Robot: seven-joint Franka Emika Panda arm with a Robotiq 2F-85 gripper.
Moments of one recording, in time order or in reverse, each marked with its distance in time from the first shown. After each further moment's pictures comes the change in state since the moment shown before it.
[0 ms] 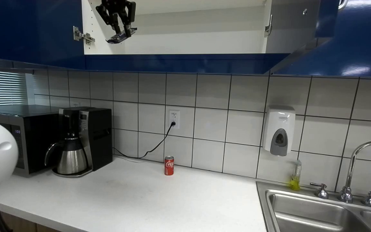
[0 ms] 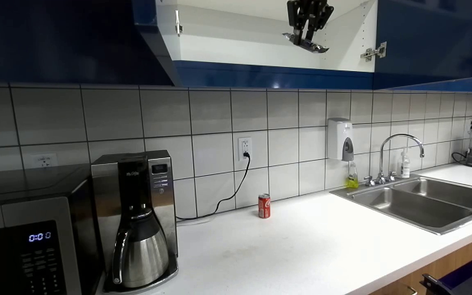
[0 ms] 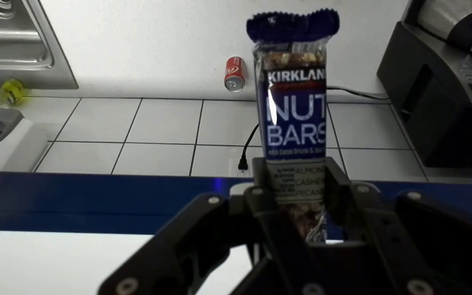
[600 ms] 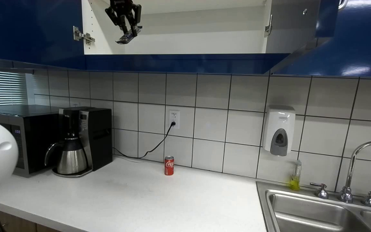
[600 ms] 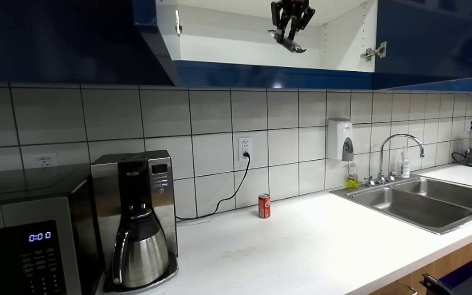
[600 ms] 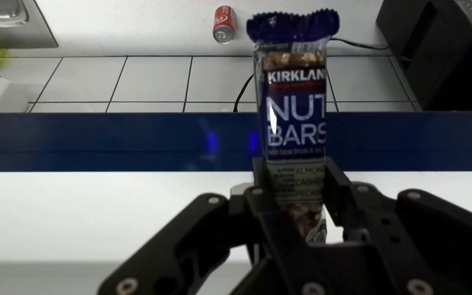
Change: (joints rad) arm 0.000 0.133 0.012 0.115 -0.005 0.114 0.037
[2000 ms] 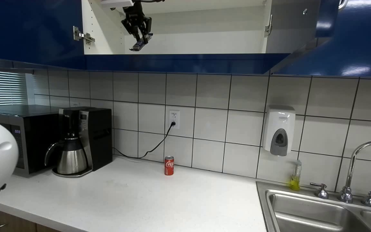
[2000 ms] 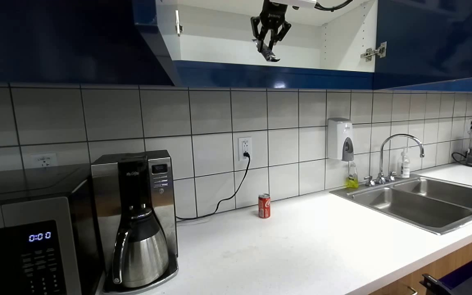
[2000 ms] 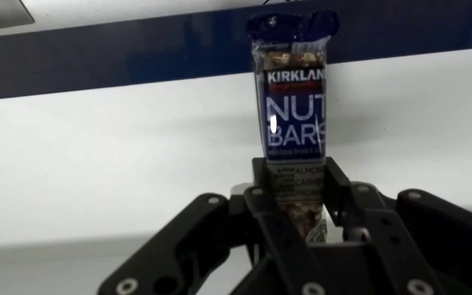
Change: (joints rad) arm 0.001 0.292 0.013 0.276 -0.049 0.056 0.128
